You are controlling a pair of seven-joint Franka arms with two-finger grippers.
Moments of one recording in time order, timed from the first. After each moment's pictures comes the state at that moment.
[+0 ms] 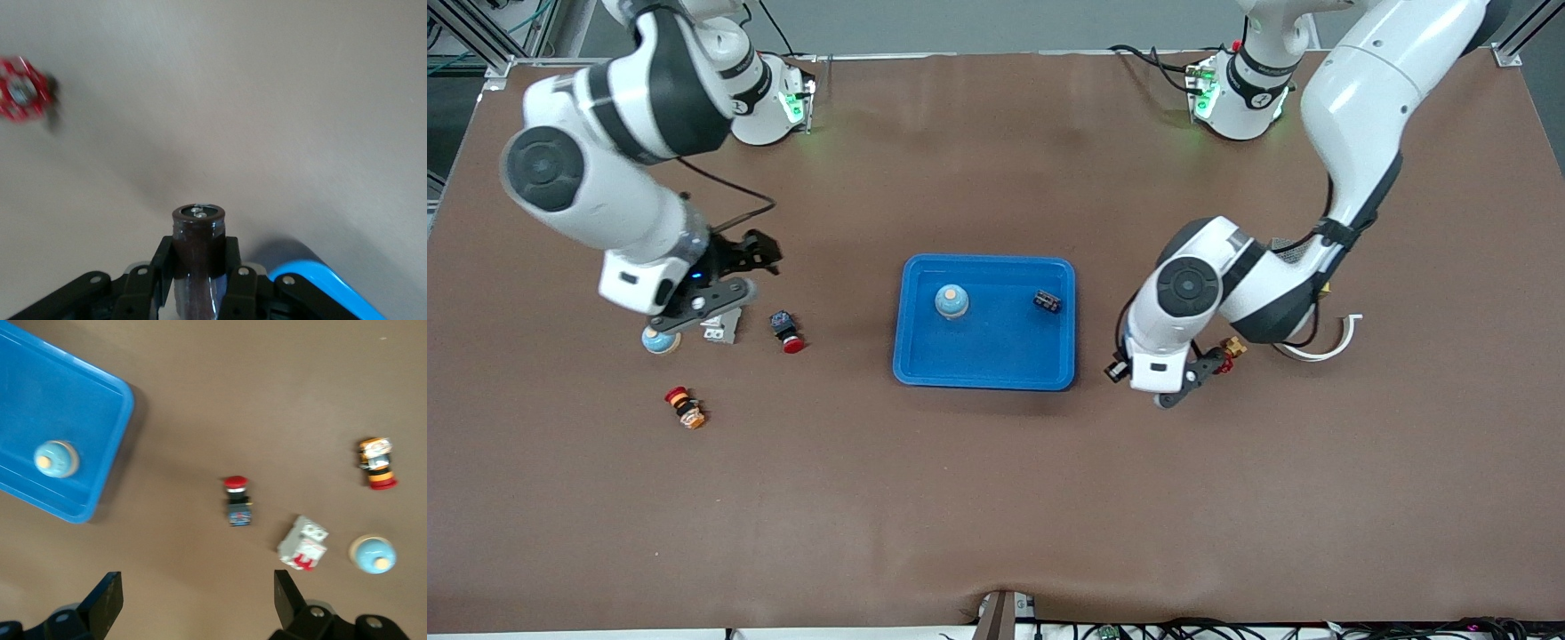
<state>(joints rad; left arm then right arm) 0.06 0.71 -0.69 -1.64 0.51 2.14 -1.53 0.22 0.10 0.00 -1.83 0.07 1.81 -0.24</state>
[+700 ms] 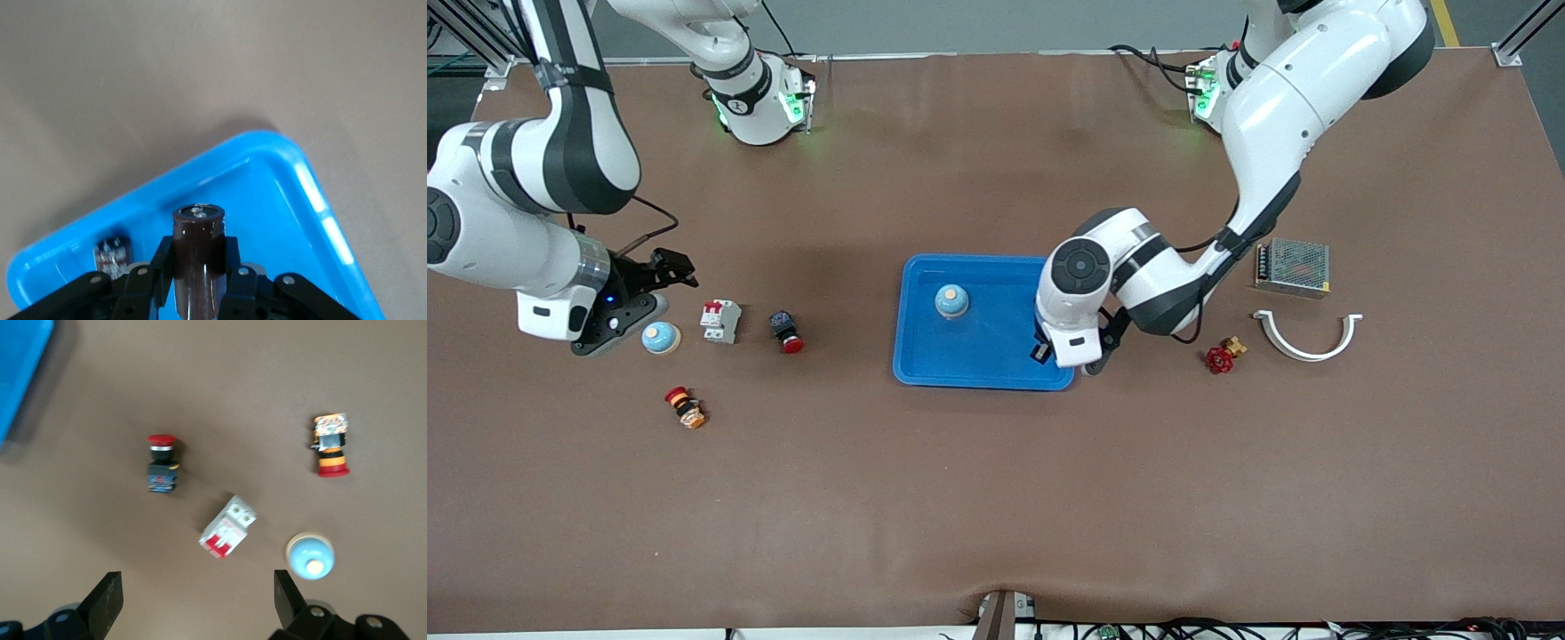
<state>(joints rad) -0.15 0.84 -0.69 -1.52 0.51 2.14 -1.99 -0.01 0.11 0.00 -2.01 0.07 1.98 -0.66</state>
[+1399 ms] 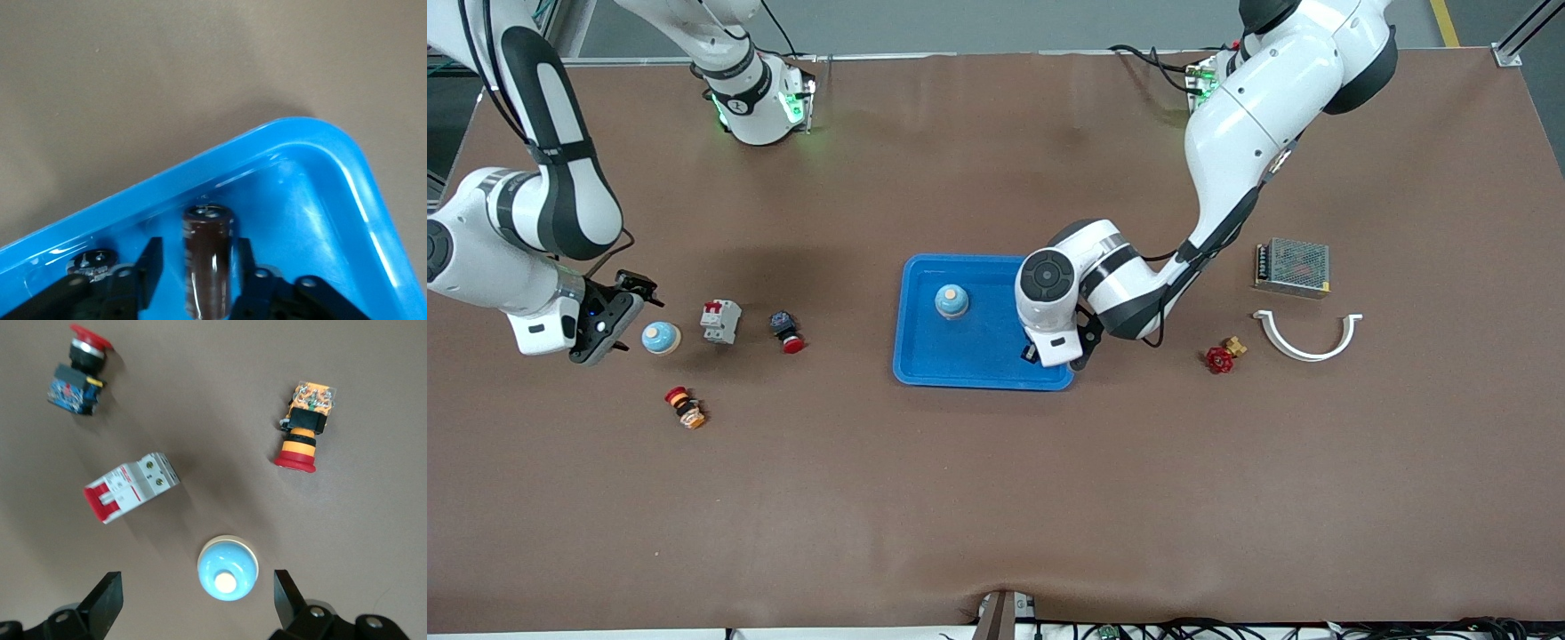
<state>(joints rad) -0.25 0.90 -0.58 -1.48 0.51 2.14 -2.04 -0.19 0.24 0.00 -2.13 0.05 2.27 -1.21</state>
